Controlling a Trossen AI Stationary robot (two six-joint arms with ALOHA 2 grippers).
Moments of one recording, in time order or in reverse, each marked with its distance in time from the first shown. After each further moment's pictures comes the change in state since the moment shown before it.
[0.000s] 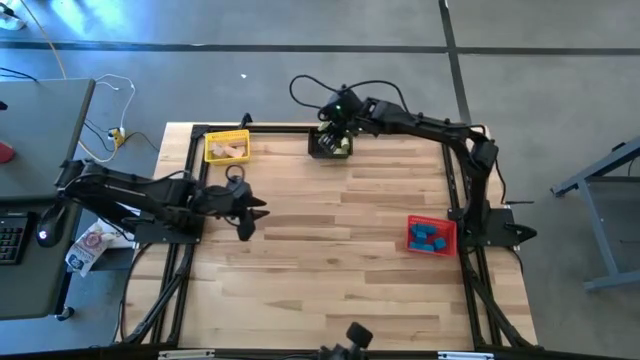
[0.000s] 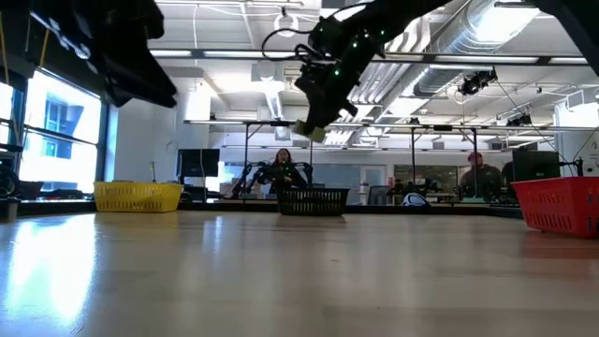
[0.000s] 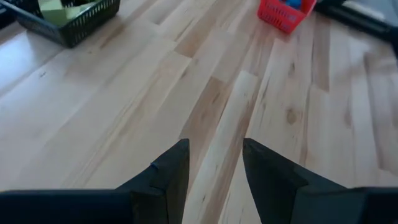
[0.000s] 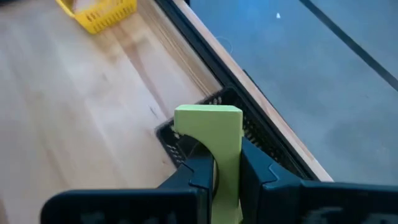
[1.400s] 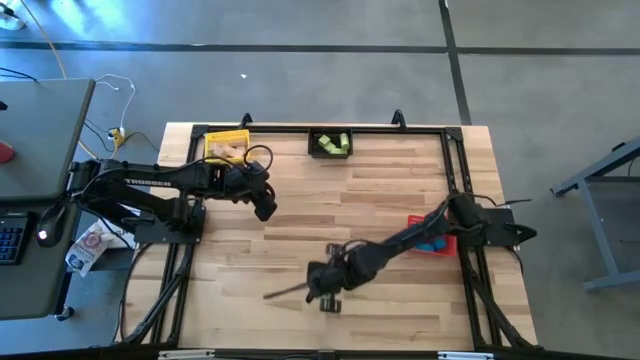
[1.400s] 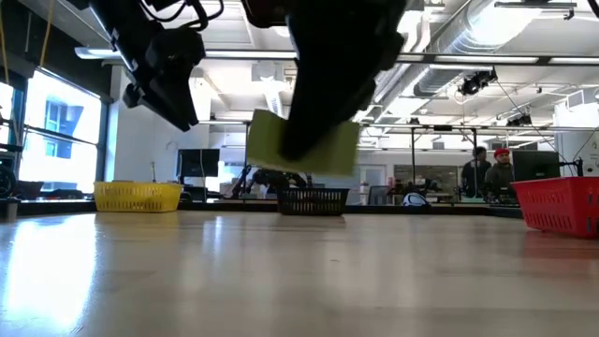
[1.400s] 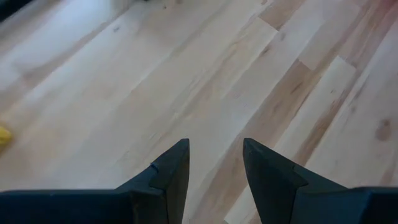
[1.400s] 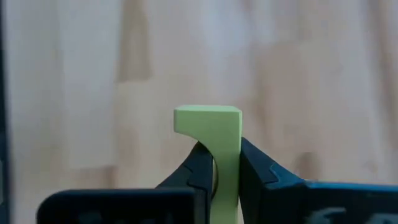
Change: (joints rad) left arm 0.225 0.307 0.256 -0.272 0.044 -0.067; right arm 0.903 0.198 0.001 -0.113 0.051 0.448
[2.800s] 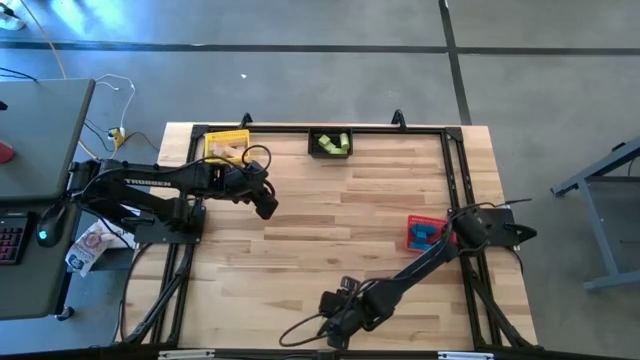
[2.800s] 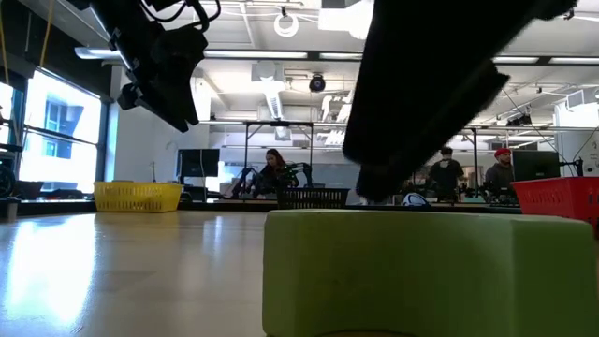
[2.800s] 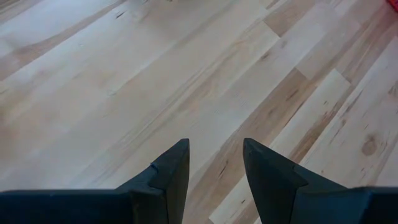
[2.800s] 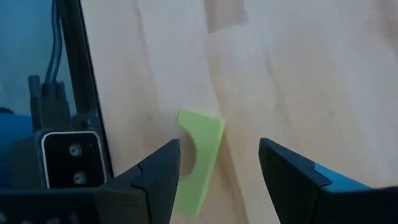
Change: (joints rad) left arm 0.002 0.000 0.000 -0.003 0.009 -0.114; right arm 0.209 0.058 -0.001 0.086 0.073 0.358
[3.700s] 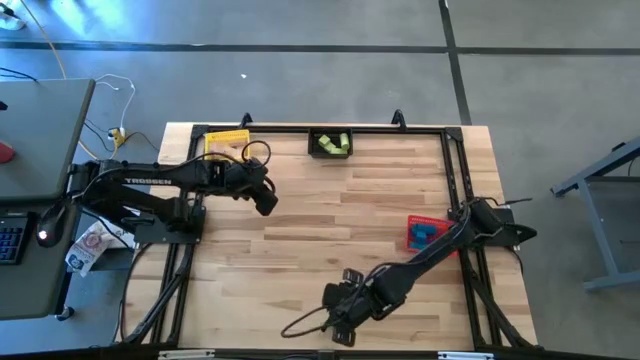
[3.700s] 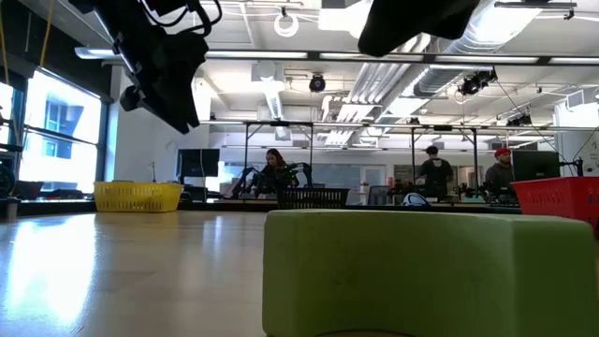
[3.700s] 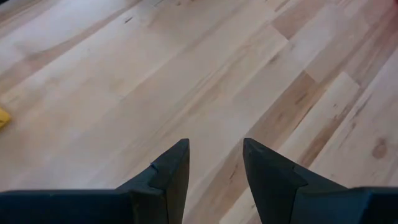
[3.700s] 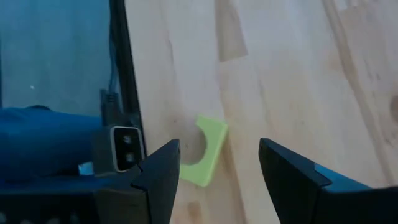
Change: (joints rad) left arm 0.050 -0.001 0.000 0.000 0.017 0.049; right arm -0.027 -0.143 0.000 -0.067 -0.040 -0.053
